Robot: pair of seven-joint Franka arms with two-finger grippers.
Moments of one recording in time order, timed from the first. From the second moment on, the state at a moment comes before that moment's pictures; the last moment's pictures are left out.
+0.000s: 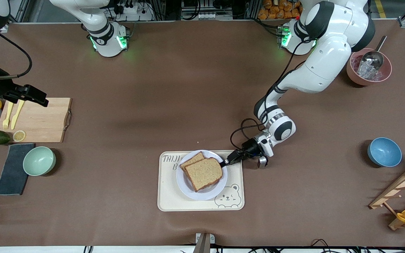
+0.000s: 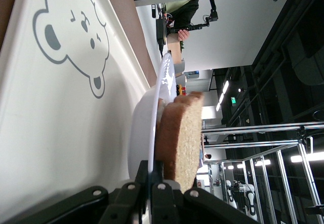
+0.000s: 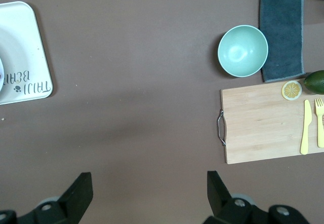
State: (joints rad) left arm -0.18 0.98 -0.27 -1.64 -2.25 2.19 1.42; right arm 0.00 0.09 0.04 -1.48 -0.01 1.51 0.17
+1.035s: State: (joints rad) left arm -0.14 0.95 -0.28 -1.65 -2.26 2.19 1.42; right arm 0.00 0.09 0.04 -1.48 -0.01 1.51 0.17
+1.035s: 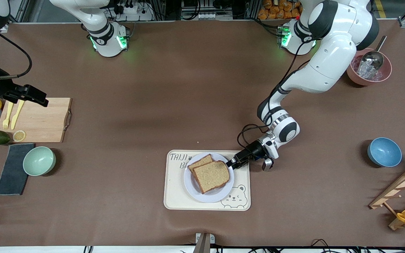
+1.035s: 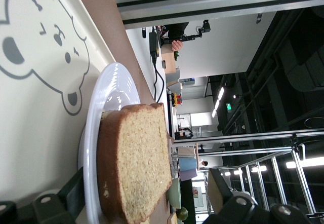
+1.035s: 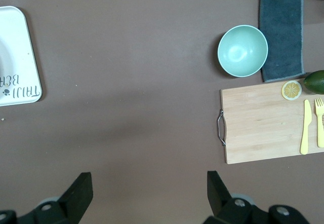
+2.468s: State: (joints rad) left arm -0.11 0.80 -0.33 -1.69 -2.32 2.41 1.42; right arm 0.00 0.09 0.03 -1.48 -0.01 1.51 0.17
